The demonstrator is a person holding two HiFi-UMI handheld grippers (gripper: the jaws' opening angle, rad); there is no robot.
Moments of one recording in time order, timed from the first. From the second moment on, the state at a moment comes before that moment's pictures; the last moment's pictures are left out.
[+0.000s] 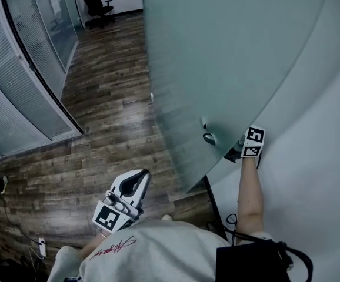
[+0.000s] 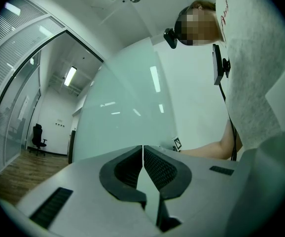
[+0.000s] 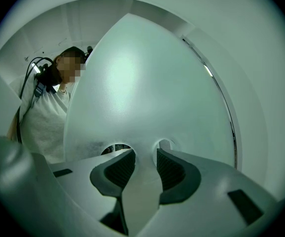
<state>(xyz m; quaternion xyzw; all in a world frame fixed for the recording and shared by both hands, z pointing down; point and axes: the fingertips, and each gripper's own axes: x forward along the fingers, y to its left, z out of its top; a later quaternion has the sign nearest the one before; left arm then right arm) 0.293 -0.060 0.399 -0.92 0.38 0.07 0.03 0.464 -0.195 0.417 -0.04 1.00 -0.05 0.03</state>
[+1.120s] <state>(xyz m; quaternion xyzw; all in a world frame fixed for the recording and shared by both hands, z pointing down) 0.267 -0.068 0.404 -0.93 0.35 0.09 0.02 0.533 -0.151 0.419 -0.25 0.96 -0.02 0.09</state>
